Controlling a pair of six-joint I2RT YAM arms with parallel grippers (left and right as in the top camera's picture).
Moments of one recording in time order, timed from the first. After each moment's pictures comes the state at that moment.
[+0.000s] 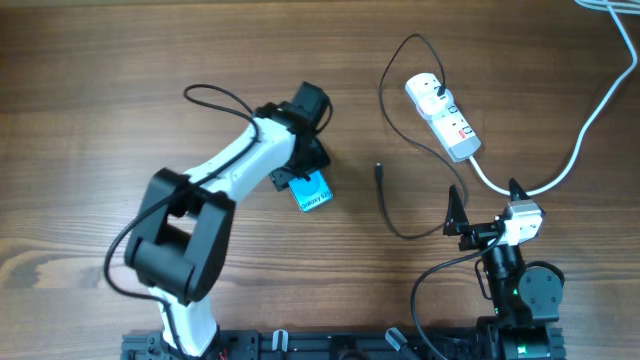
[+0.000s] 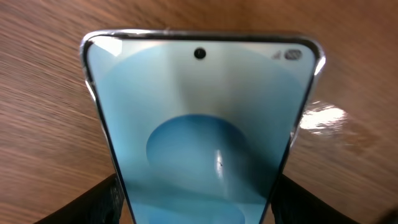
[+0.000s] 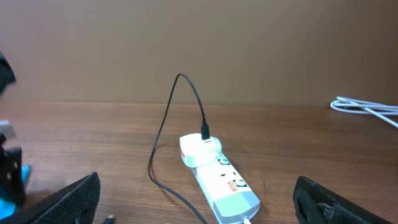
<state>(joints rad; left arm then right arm) -0.49 1.95 1.33 -0.82 0.01 -0.97 0.04 0.02 0.01 0.00 -0.08 0.02</state>
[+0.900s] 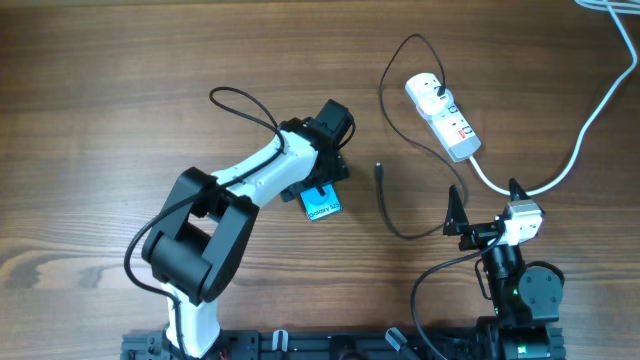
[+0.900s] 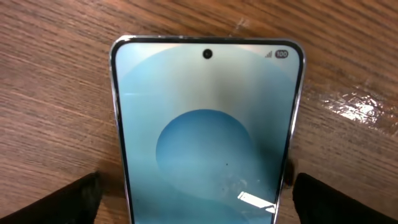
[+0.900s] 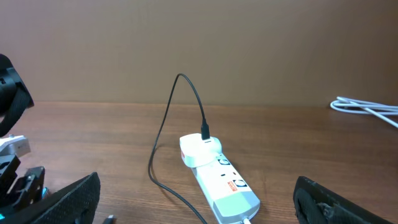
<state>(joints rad) -0.59 2.00 1.29 -0.76 -0.09 -0.97 0.04 0.02 0.01 0.00 -0.08 0.02</state>
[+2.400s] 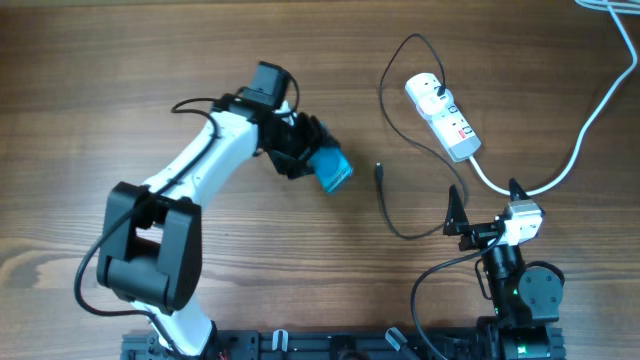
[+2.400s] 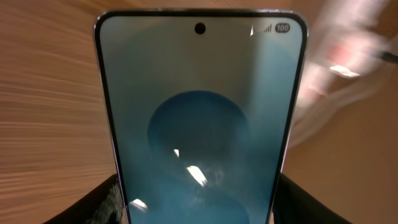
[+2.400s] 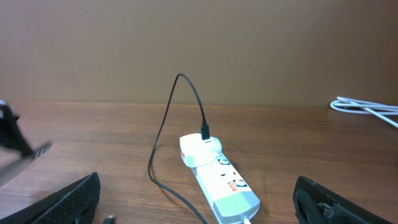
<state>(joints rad) -0.34 1.87 1.31 -0.70 0.64 -0.97 0.04 0.02 0.01 0.00 -0.08 0.02</state>
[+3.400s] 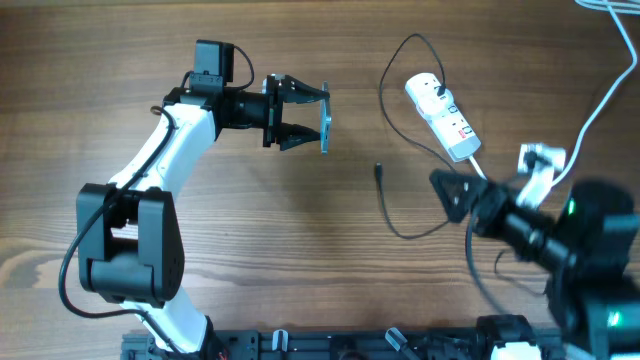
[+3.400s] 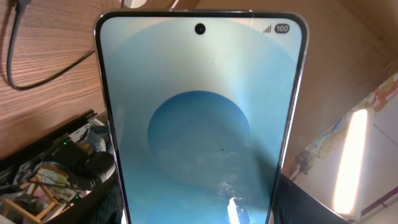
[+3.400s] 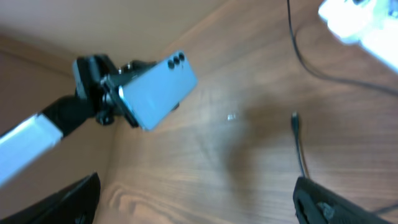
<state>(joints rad) -0.14 1.87 1.31 -0.45 1.39 -1.21 0.04 0.72 0.96 -0.83 -0.56 0.60</state>
